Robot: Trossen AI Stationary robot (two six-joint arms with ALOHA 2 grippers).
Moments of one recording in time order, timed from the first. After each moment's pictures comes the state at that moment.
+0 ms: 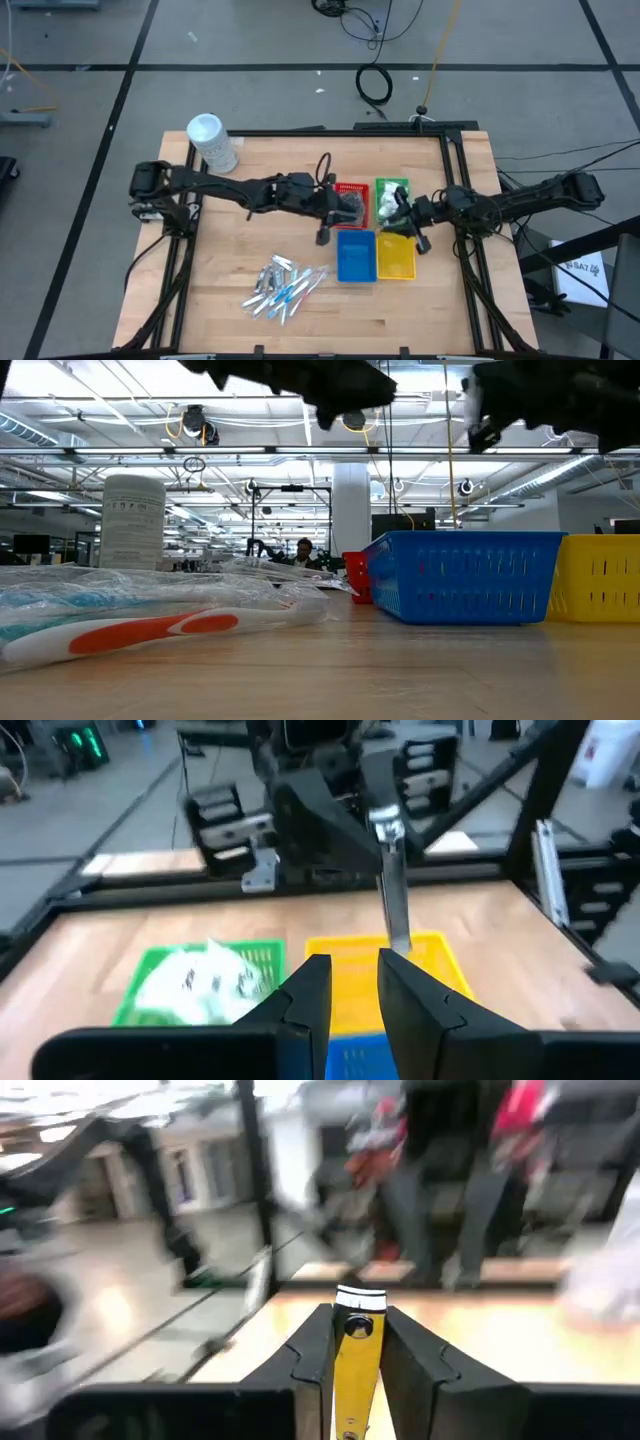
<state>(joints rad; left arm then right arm) -0.01 1.70 1.19 0.23 0.12 0.07 0.05 0.85 0.22 0.73 -0.26 0.15</state>
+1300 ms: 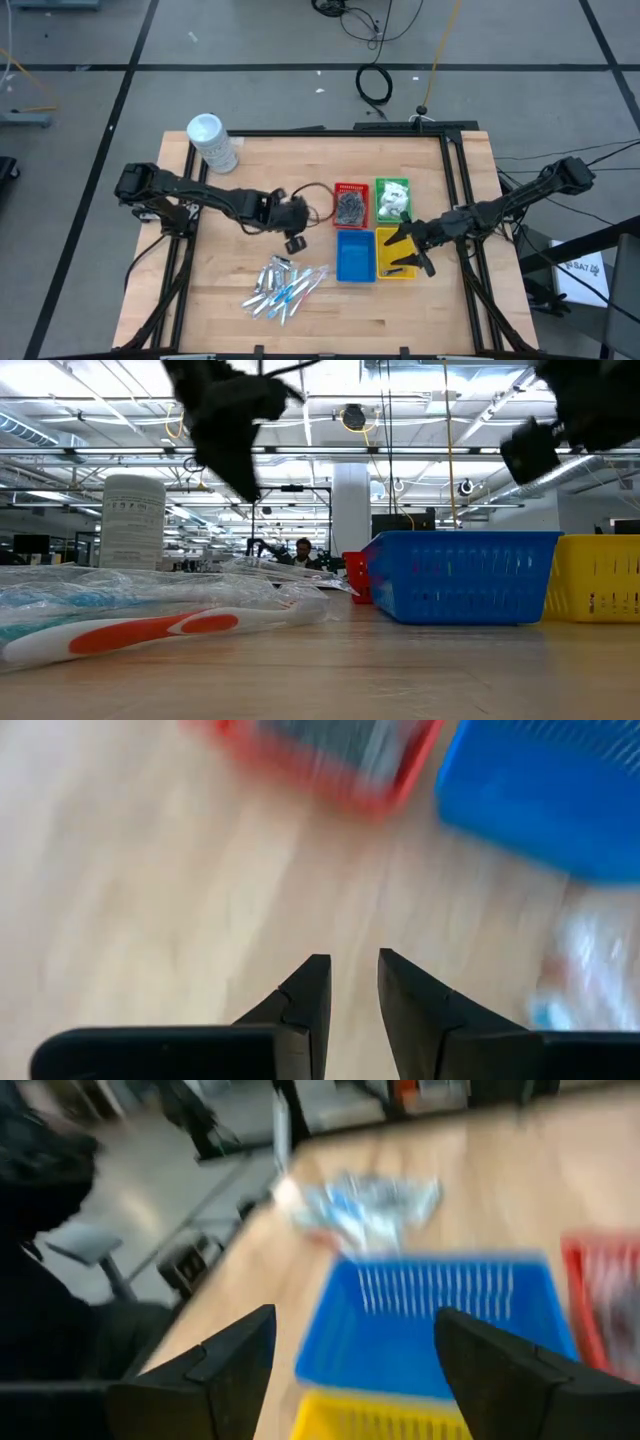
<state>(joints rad) -0.13 1.61 1.19 -0.67 -0.25 -0.46 0.37 0.80 0.22 0.35 0.00 0.28</state>
